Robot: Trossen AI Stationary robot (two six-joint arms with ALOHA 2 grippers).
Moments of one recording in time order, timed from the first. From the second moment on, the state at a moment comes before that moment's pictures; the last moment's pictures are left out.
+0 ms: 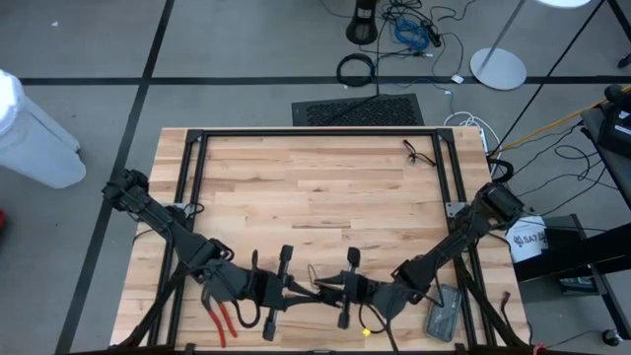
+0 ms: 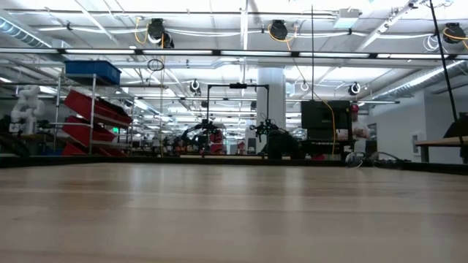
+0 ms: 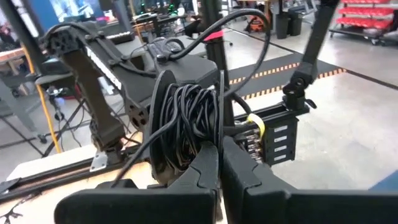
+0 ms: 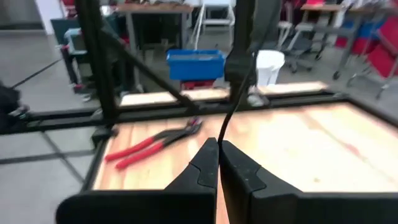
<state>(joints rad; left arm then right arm) -0.63 1.57 1.38 0.06 -0.43 0.13 0.65 1.80 1.11 0.50 0.83 0.19</state>
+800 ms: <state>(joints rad) -0.64 1.56 1.38 -0.01 -0.49 0.13 0.73 1.56 1.12 0.00 0.53 0.49</state>
